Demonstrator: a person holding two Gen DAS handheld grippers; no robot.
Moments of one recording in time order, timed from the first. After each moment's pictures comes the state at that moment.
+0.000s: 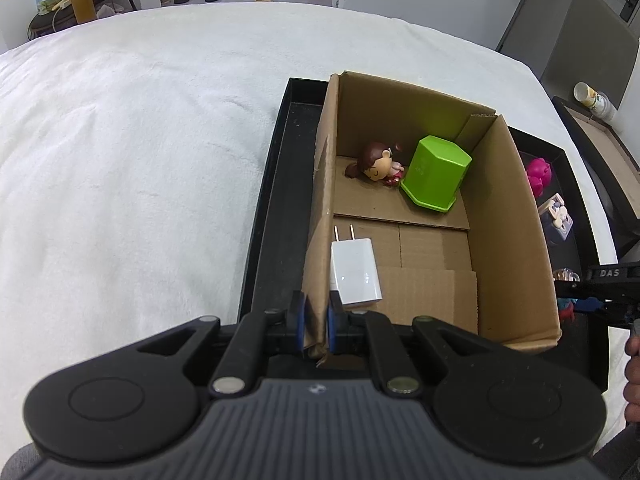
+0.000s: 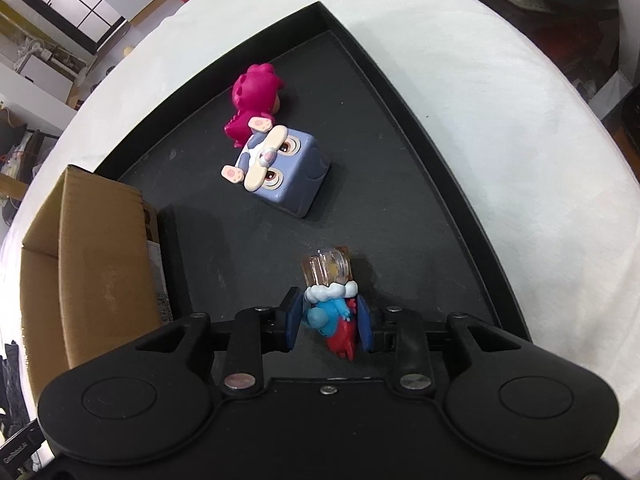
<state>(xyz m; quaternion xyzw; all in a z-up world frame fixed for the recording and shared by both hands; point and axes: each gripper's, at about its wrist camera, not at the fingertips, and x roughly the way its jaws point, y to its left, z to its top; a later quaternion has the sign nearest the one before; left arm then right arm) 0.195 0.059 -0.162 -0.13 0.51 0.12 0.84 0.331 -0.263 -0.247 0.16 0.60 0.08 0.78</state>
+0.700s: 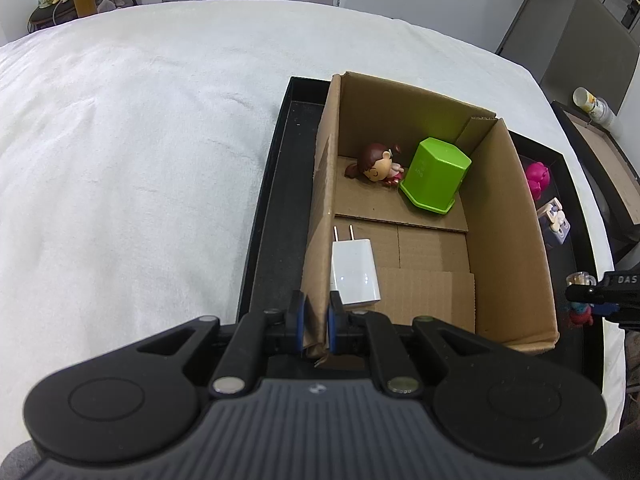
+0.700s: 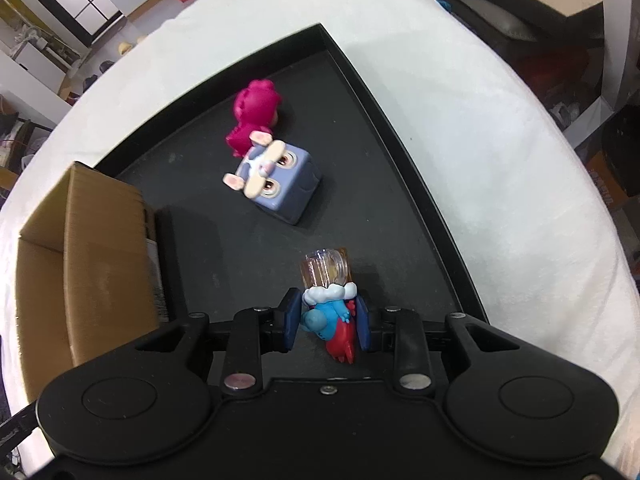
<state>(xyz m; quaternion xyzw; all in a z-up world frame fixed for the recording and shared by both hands) 0.195 0.062 -0.163 -0.14 0.51 0.12 0.84 0.323 -0.266 -0.219 0.12 0.59 0.06 0.80</state>
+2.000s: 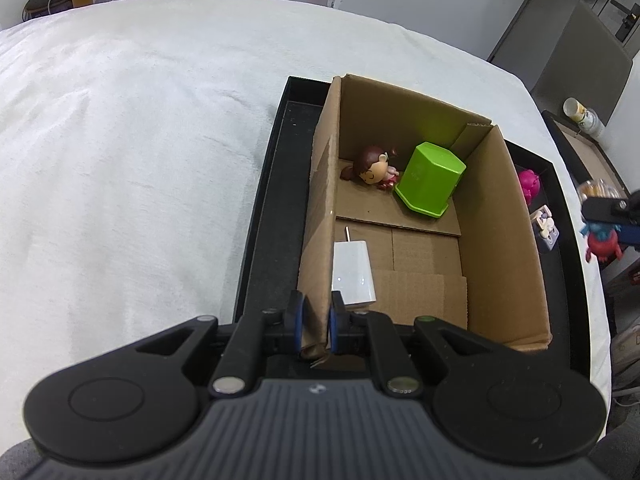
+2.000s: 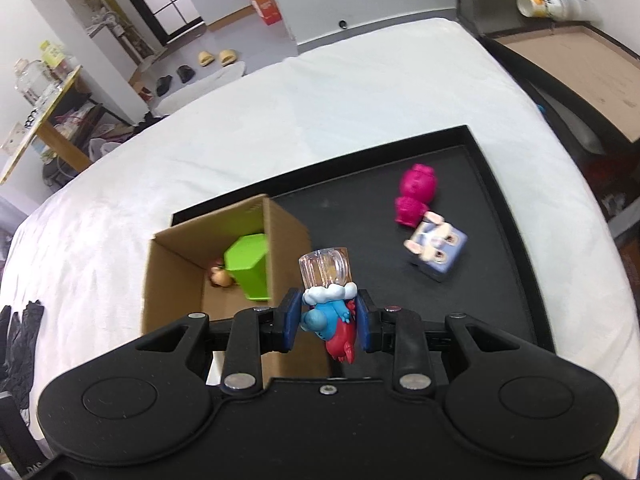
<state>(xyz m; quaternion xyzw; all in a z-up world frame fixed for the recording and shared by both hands) 0.191 0.071 -0.164 -0.17 0.51 0.10 0.84 0.316 -0.175 -0.124 0.09 0.53 0.15 0.83</state>
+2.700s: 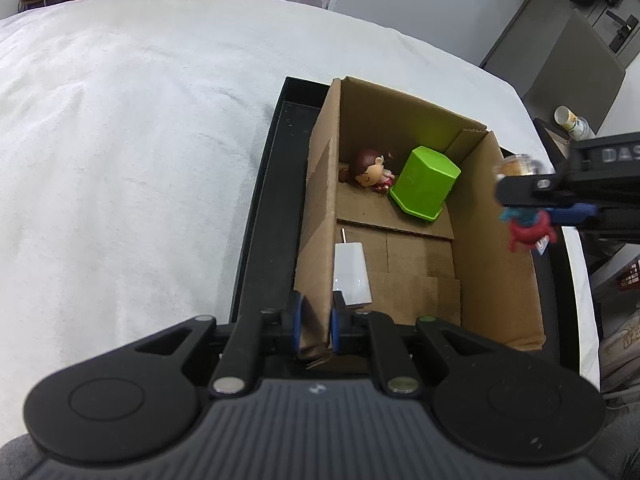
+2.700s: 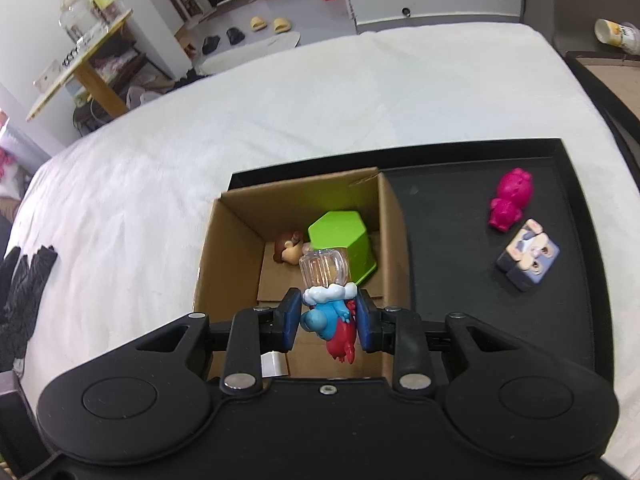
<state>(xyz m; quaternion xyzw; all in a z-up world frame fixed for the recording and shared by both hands) 0.189 0.079 -0.165 -0.19 0.50 0.09 0.84 0.309 -0.093 -0.130 0.03 0.54 0.22 0.81</state>
